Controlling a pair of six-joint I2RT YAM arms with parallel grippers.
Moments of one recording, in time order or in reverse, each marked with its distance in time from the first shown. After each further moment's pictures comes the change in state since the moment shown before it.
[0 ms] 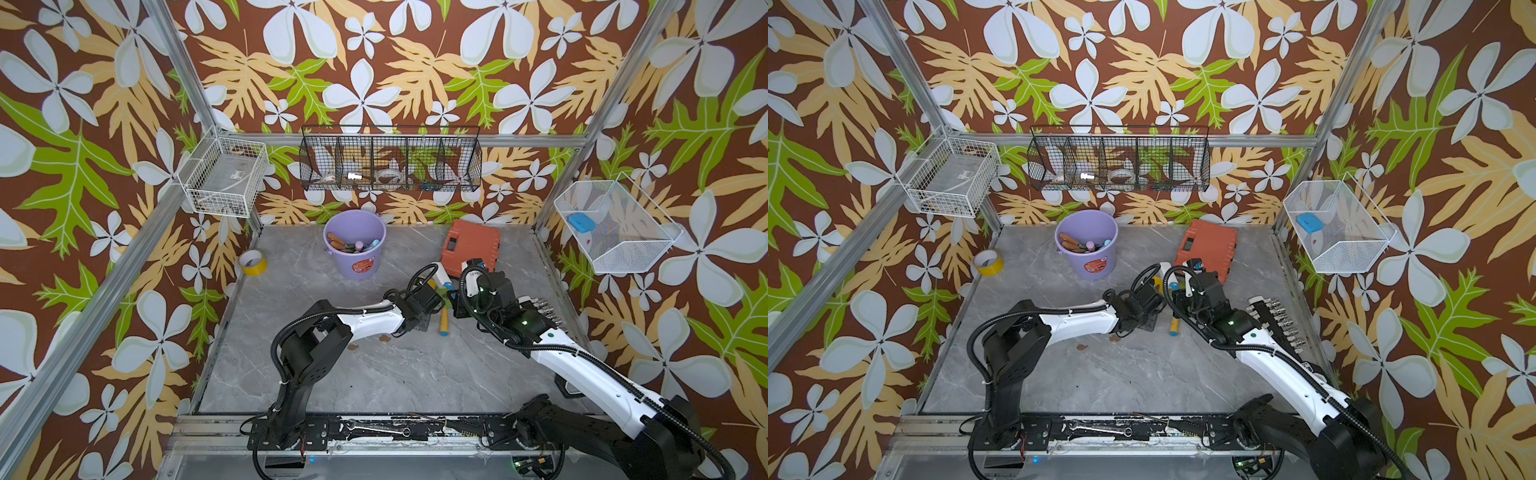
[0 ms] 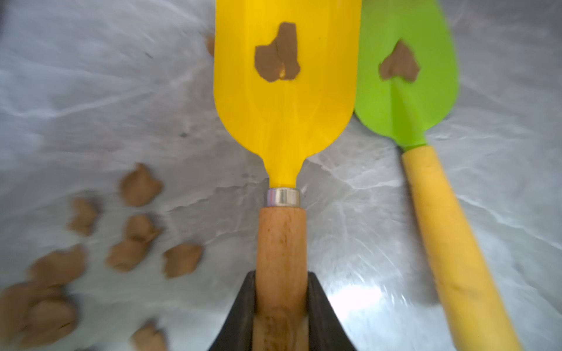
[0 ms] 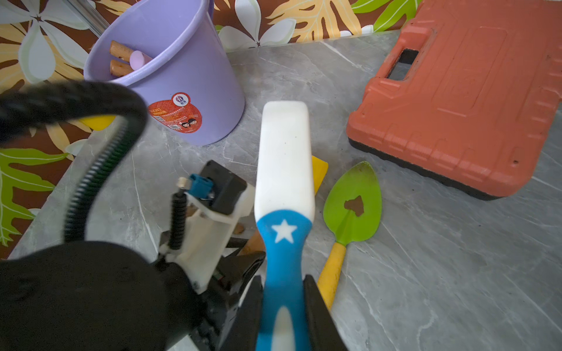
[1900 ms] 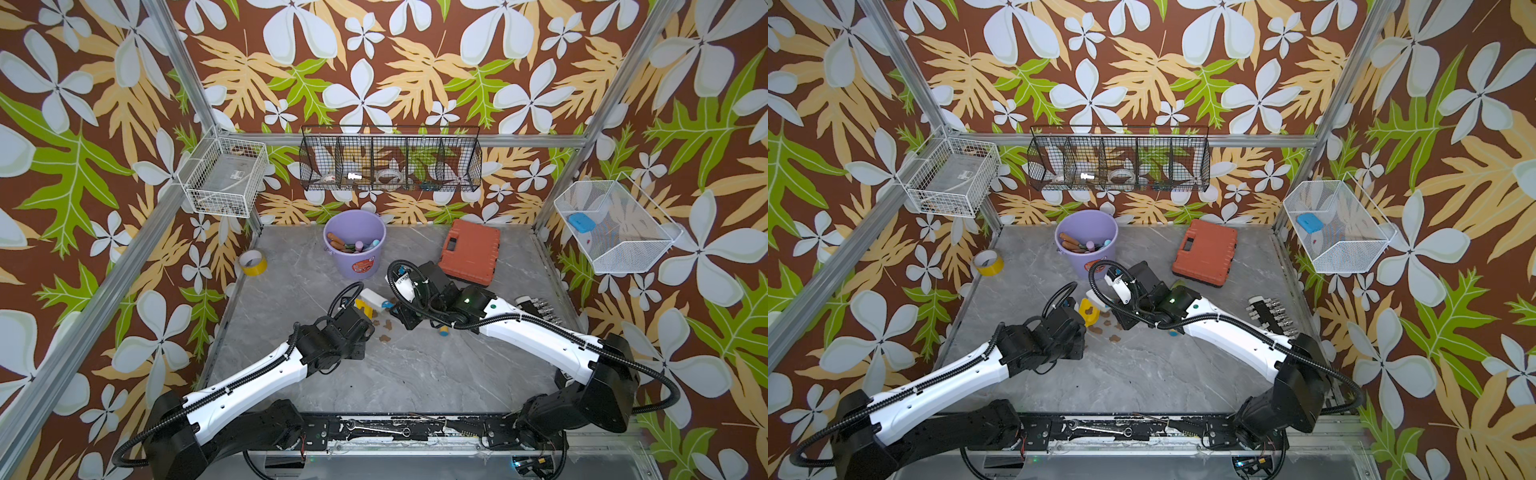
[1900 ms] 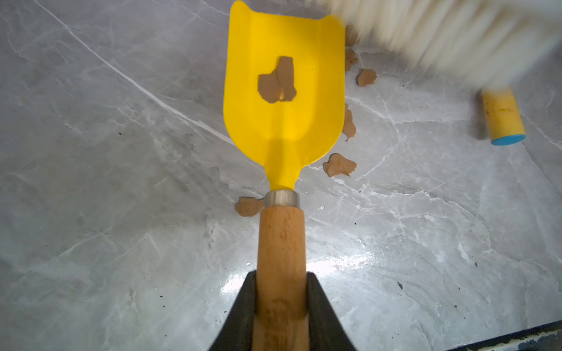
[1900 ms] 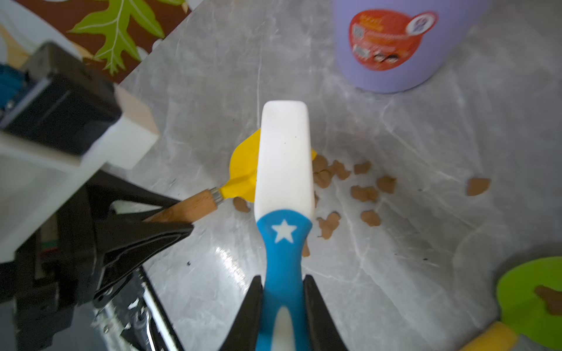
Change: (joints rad) left arm 0.085 -0.838 -0.494 -0.403 0.052 -0.163; right arm 0.327 0.421 0.444 -0.274 -0.211 -0.219
